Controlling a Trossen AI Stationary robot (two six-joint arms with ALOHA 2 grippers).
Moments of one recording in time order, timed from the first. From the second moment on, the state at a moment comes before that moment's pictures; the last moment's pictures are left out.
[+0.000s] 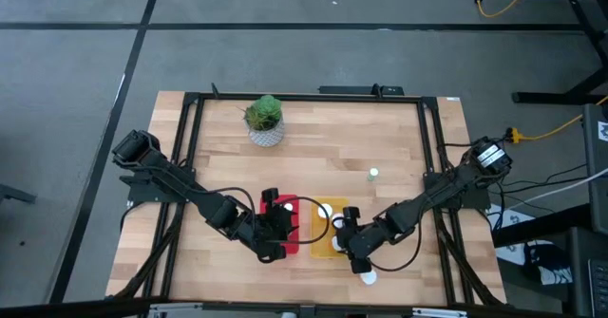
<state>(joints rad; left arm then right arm) -0.54 1.65 1.21 -0.40 -0.65 -0.44 0.57 1.70 0.96 -0.20 0.22 0.39</state>
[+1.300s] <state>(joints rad) -0.54 1.65 1.21 -0.40 -0.65 -0.44 0.57 1.70 0.96 -0.19 0.21 0.36</state>
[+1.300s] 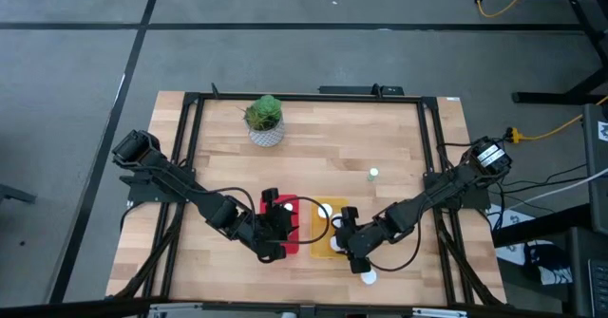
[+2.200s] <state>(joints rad) -0.54 1.65 1.21 -0.40 -0.65 -0.44 0.56 1.70 1.01 -0.25 0.23 0.41</state>
